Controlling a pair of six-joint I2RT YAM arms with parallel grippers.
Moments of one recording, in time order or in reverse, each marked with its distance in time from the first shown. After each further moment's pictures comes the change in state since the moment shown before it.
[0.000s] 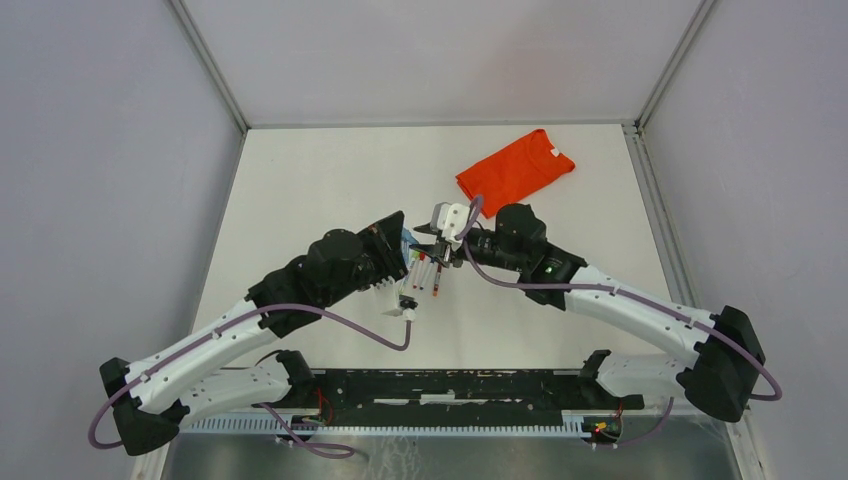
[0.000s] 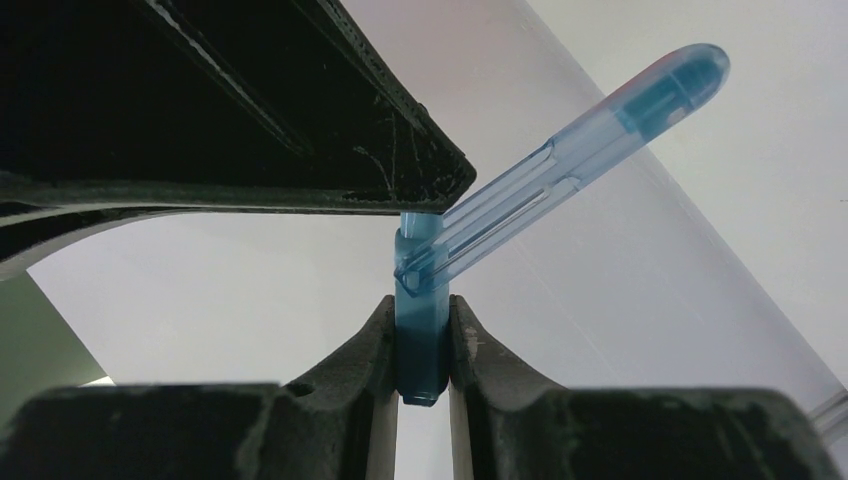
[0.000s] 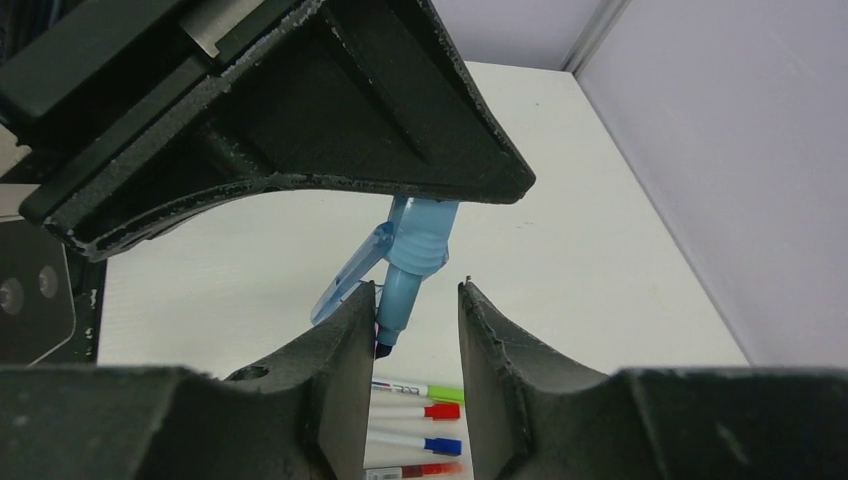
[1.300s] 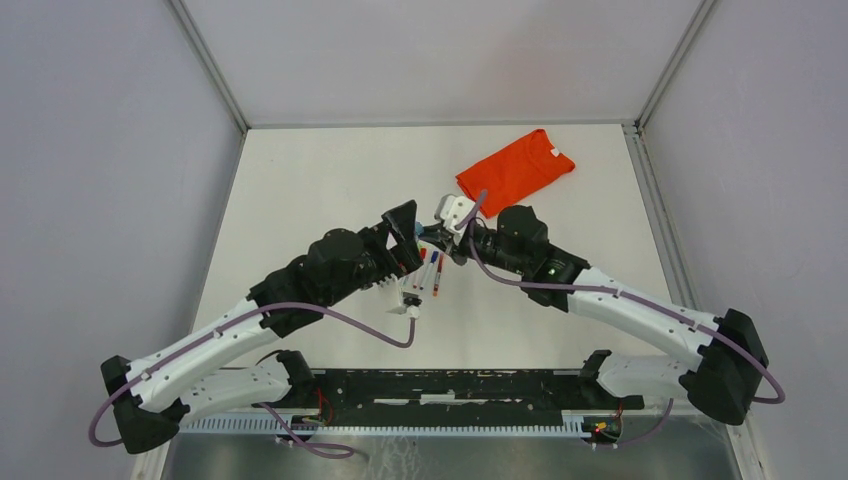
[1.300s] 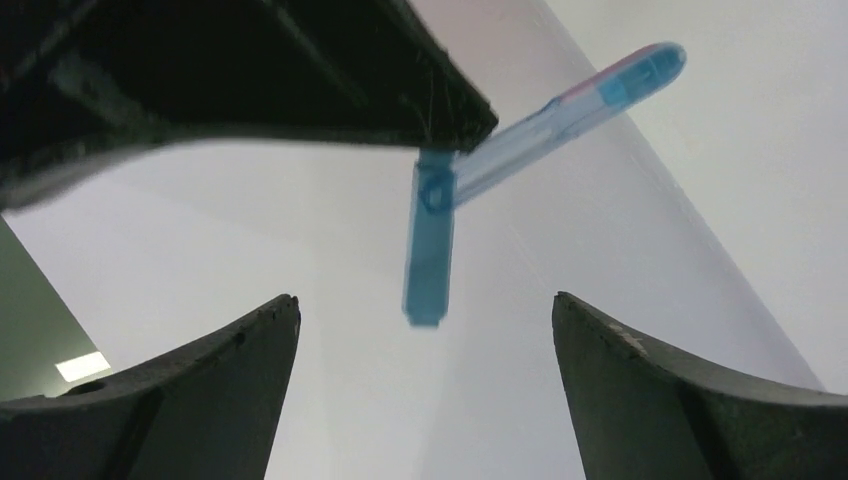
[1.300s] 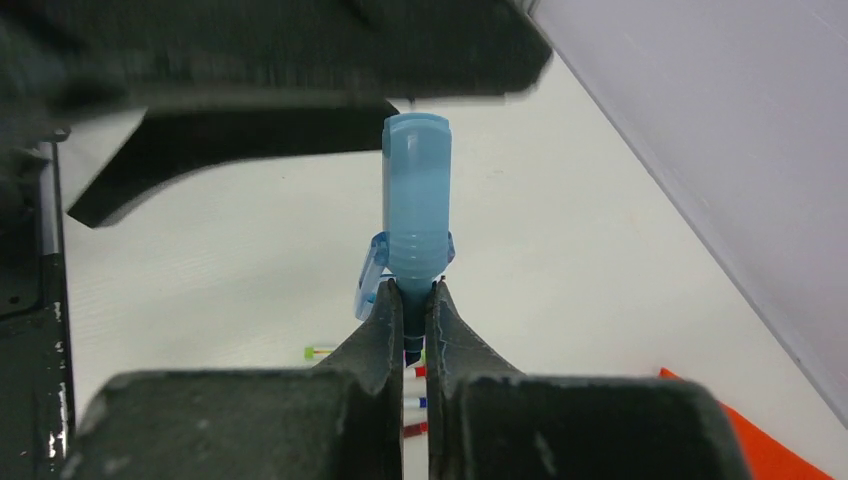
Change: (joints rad) left arm -0.010 0.013 0.002 0.030 -0.021 -0.007; right arm -0.001 0.015 0.020 -0.050 0.106 0.079
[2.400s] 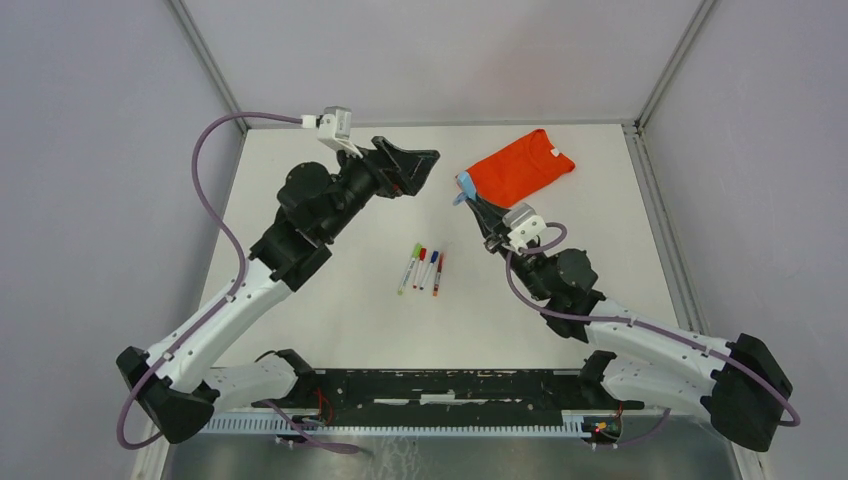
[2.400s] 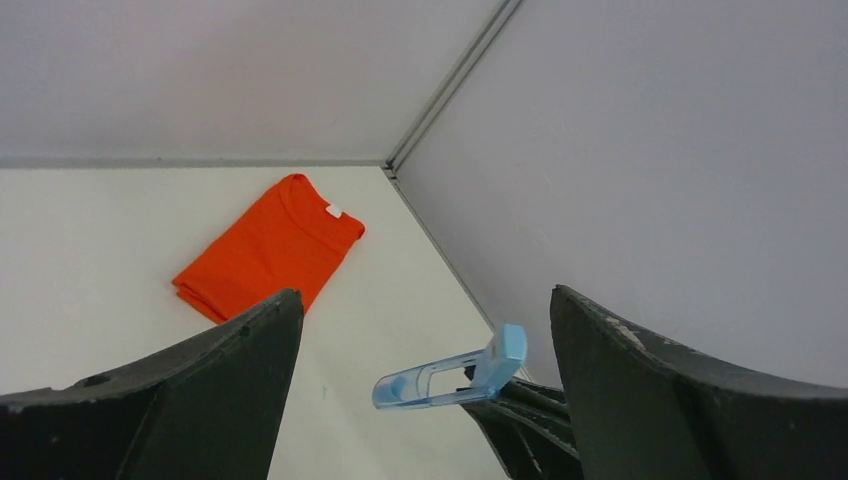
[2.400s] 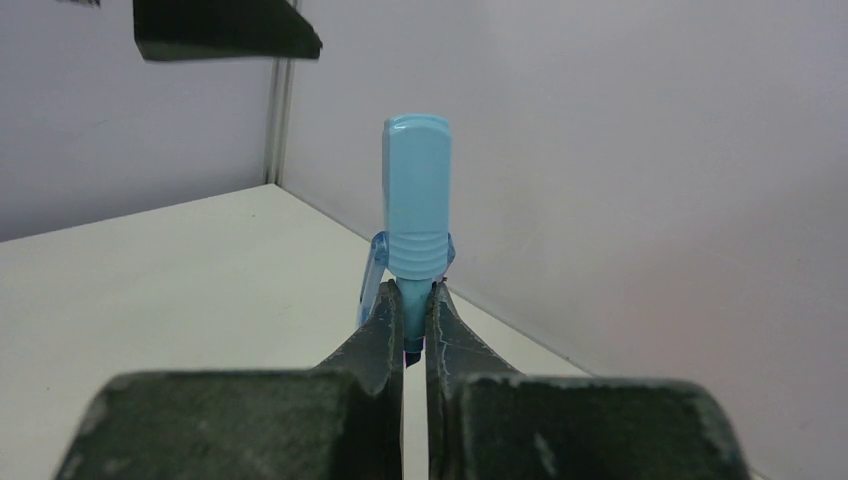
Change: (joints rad) left arm 0.225 0.191 0.289 0.407 0.107 -2.588; right arm 0.000 -0.210 -0.374 0.664 0.433 -0.076
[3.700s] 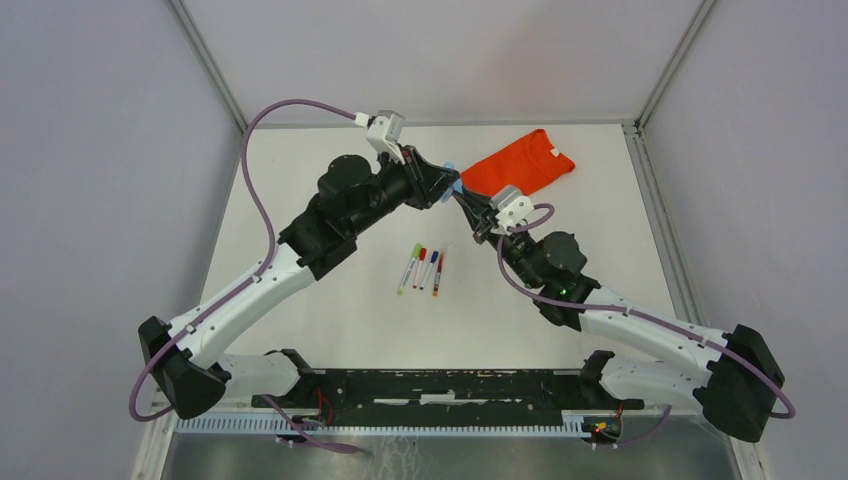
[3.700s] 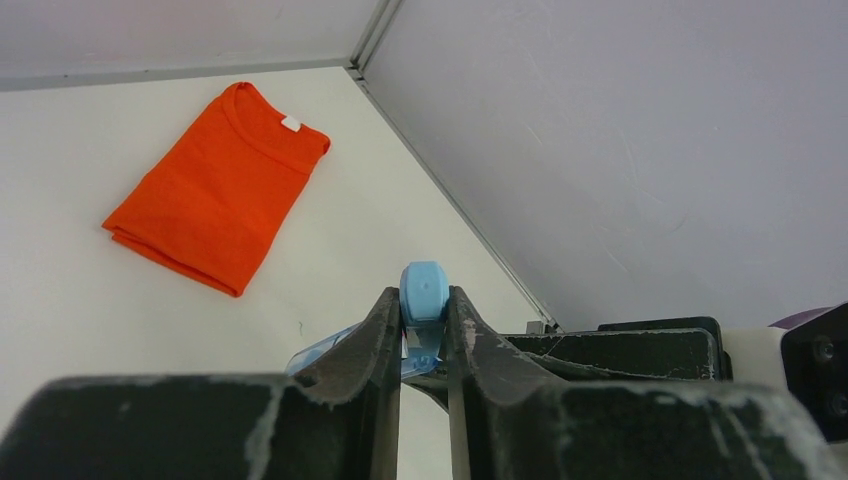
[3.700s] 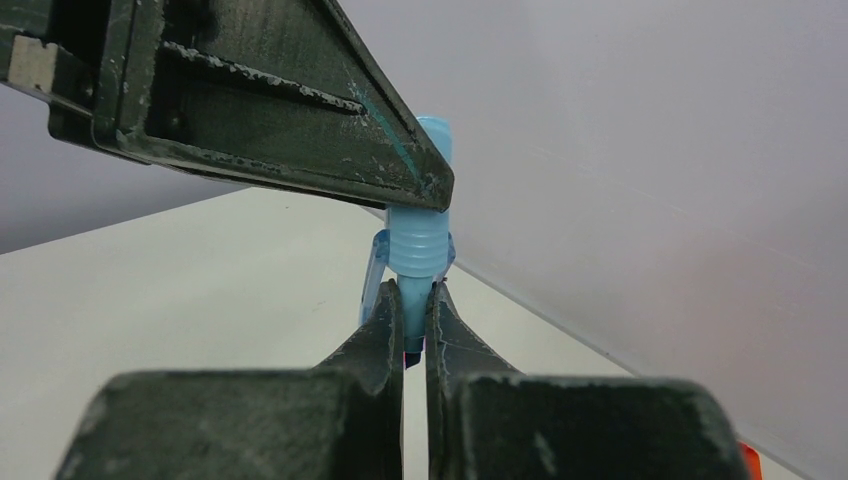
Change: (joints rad) left arm -0.048 0.149 0.053 -0.056 0.141 -0.008; right arm -0.002 0.070 0.137 -0.114 -0.027 0.084
